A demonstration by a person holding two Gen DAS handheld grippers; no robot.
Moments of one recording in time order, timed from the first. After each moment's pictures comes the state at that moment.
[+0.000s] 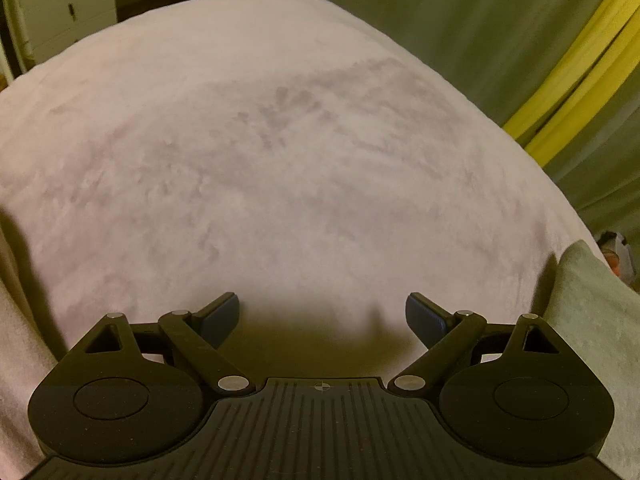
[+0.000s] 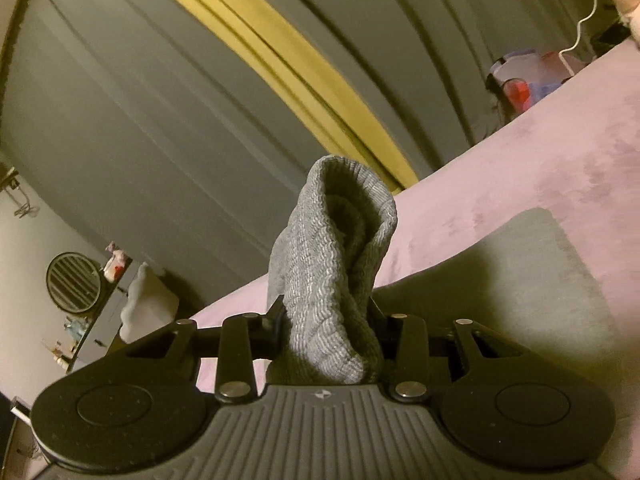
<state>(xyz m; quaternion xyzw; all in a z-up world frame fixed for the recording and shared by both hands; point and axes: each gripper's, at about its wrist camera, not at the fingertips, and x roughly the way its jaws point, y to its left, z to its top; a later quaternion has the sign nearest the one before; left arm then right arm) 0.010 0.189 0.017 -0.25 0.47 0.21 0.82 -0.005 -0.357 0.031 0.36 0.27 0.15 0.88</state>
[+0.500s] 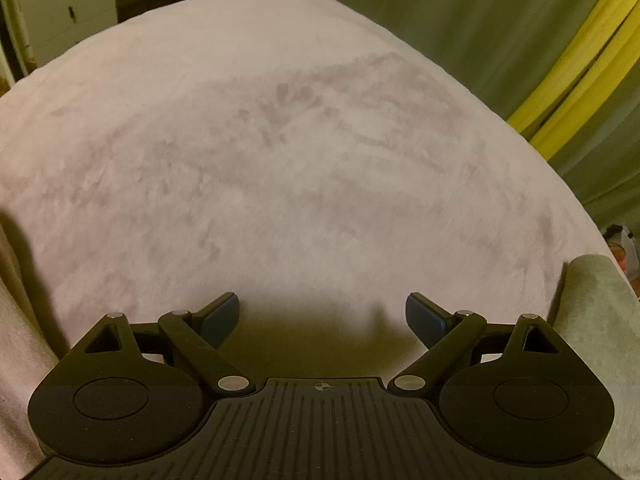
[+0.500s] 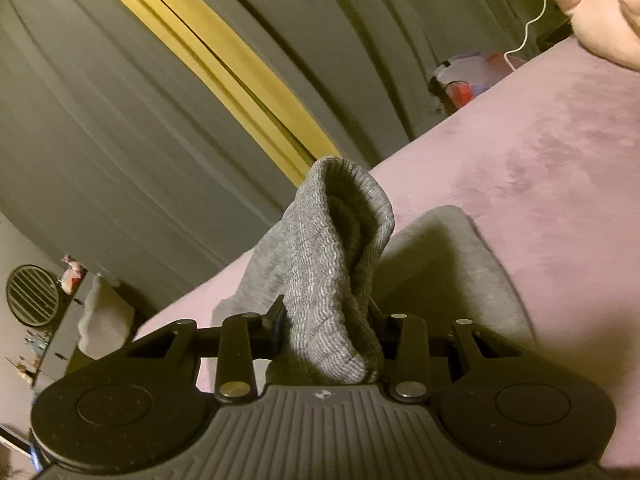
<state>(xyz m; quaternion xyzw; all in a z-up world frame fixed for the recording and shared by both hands) 0.014 0.188 0.015 -0.24 0.47 0.21 0.82 -0.013 -0.384 0.000 0.35 0.29 0.08 0.89</state>
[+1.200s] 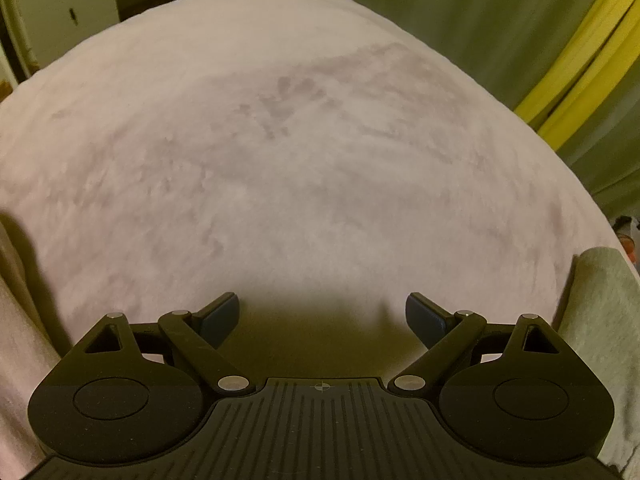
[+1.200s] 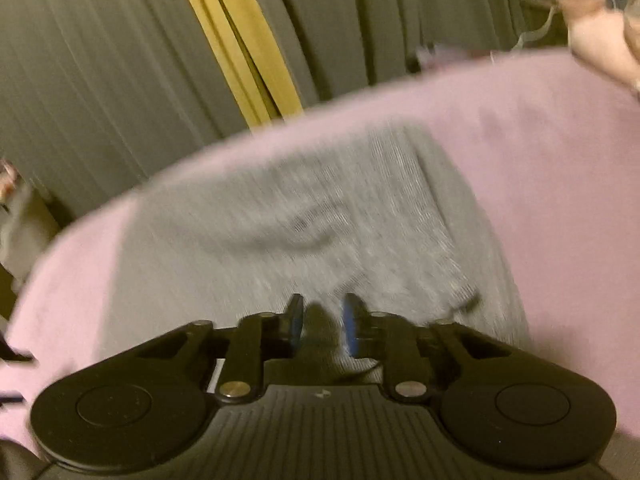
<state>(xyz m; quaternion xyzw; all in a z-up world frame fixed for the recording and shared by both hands) 0.017 0.186 0.011 -0.23 0.49 0.22 0.81 -0.032 -0.325 -0.061 0.22 0.37 0.02 0.90</state>
